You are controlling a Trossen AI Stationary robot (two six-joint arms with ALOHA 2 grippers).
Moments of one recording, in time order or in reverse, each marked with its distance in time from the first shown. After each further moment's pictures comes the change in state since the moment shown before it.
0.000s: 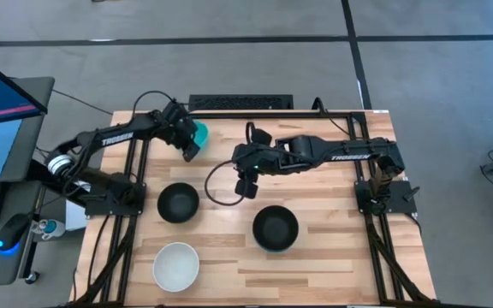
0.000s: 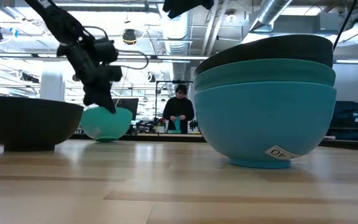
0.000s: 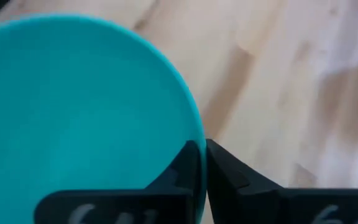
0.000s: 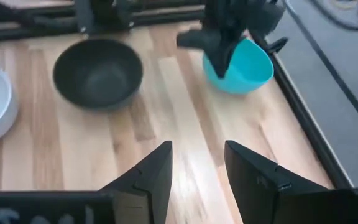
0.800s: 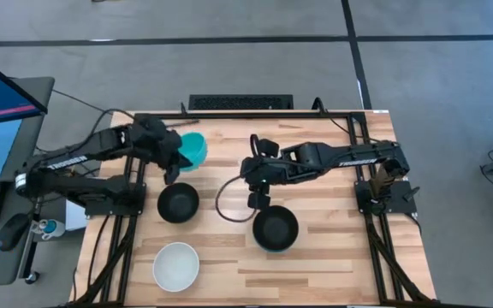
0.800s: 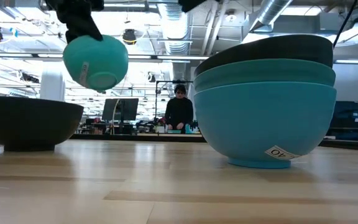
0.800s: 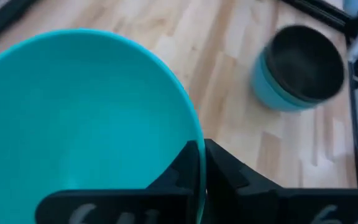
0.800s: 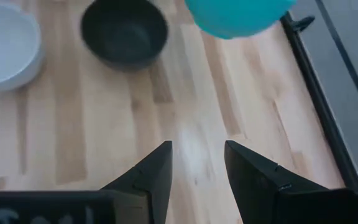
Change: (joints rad) left arm -0.499 -0.445 0.174 -0.307 -0.197 -0.334; right arm 0.078 -0.033 0.000 -0.148 -0.019 0.004
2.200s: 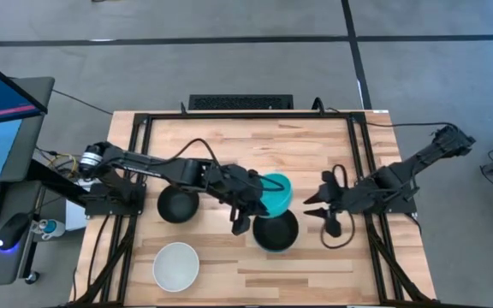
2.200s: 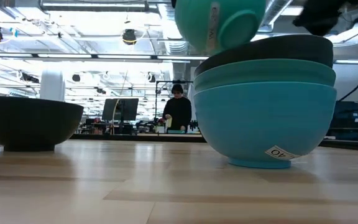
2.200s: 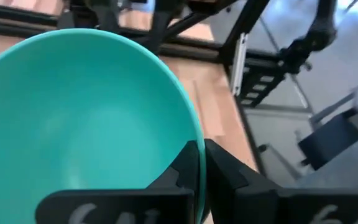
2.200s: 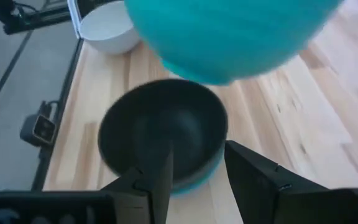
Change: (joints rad) left arm -0.484 0.792 0.583 0.434 -0.062 -0.054; right arm 0.364 -0.900 -1.207 0.587 0.051 0.334
